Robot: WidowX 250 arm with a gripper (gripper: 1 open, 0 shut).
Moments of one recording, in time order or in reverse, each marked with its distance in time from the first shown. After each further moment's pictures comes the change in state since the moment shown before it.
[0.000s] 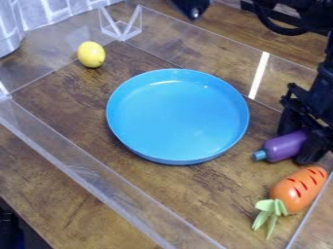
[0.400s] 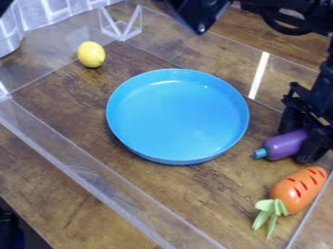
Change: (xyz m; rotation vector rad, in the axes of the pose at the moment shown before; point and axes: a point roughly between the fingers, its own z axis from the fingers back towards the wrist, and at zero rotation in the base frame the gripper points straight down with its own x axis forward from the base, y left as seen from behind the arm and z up) arm 0.002 0.001 0.000 0.001 0.024 -0.022
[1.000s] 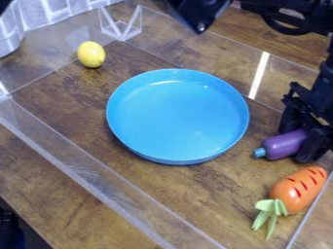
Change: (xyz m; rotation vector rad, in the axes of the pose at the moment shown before) arm -0.006 -0.001 -0.001 -0.008 0.038 -0.022
